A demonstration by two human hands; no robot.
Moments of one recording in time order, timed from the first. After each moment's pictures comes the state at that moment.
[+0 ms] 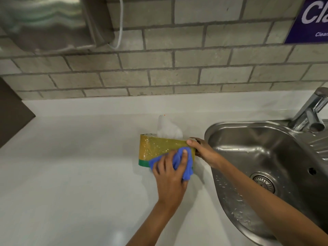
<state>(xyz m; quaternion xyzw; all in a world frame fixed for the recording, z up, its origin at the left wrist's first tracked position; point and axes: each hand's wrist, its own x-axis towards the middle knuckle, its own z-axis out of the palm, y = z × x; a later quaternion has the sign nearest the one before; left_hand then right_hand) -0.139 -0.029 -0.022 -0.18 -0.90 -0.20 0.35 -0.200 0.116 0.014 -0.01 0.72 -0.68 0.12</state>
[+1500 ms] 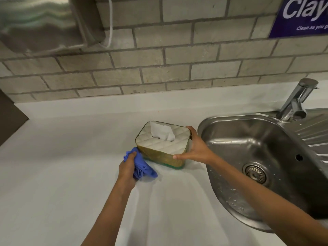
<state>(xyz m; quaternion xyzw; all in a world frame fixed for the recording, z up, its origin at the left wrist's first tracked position) -0.176 -0.112 0.005 0.32 -0.56 -0.76 -0.10 -0.178 0.116 0.008 -0.01 0.84 -0.54 0.03</state>
